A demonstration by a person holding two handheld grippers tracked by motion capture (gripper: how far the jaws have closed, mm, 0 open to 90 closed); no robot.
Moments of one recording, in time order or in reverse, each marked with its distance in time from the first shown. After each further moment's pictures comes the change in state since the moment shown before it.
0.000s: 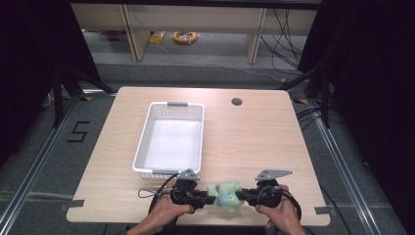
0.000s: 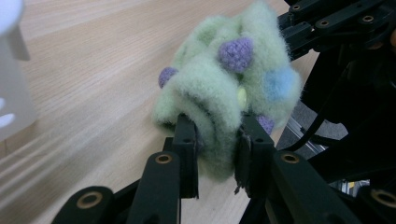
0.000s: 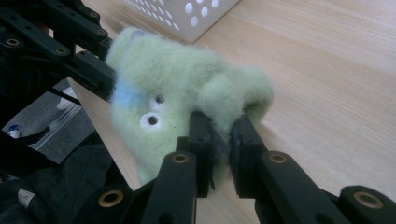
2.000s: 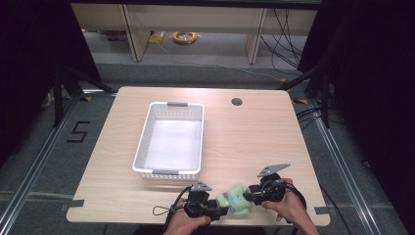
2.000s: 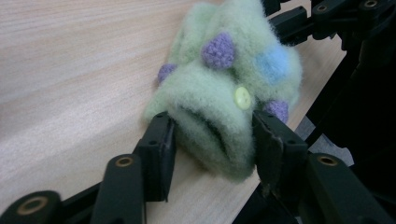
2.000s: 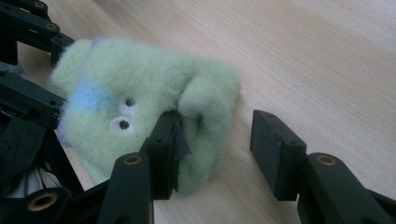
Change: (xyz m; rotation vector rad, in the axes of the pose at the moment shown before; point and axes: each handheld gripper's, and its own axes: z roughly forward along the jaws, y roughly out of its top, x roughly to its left) left arm -0.024 -0.020 0.045 -0.019 0.042 -0.145; right arm -0.038 -0.001 0.002 0.168 -0.085 -0.058
